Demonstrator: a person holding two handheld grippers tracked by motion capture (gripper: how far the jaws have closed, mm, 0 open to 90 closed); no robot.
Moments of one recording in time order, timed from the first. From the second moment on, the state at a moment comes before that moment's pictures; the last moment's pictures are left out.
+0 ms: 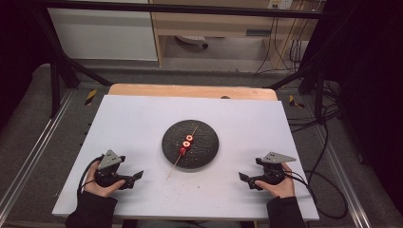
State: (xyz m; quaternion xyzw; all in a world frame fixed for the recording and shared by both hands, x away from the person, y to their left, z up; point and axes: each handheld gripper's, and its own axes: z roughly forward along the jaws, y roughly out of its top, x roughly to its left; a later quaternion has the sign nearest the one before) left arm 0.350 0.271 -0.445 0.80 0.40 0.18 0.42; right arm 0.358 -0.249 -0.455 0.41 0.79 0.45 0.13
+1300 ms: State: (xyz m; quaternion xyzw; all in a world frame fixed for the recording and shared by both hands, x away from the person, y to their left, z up) left arm 0.363 0.156 -0.426 0.84 0.38 0.14 0.36; right arm 0.358 -0.248 -0.453 0.41 0.79 0.44 0.13
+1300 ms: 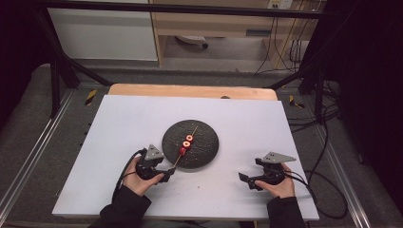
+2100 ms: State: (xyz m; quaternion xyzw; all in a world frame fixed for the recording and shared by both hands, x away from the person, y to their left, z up) left arm 0.360 0.135 -0.433 0.84 0.42 0.16 0.31; right arm 0.358 -0.247 -0.454 0.41 0.79 0.44 0.13
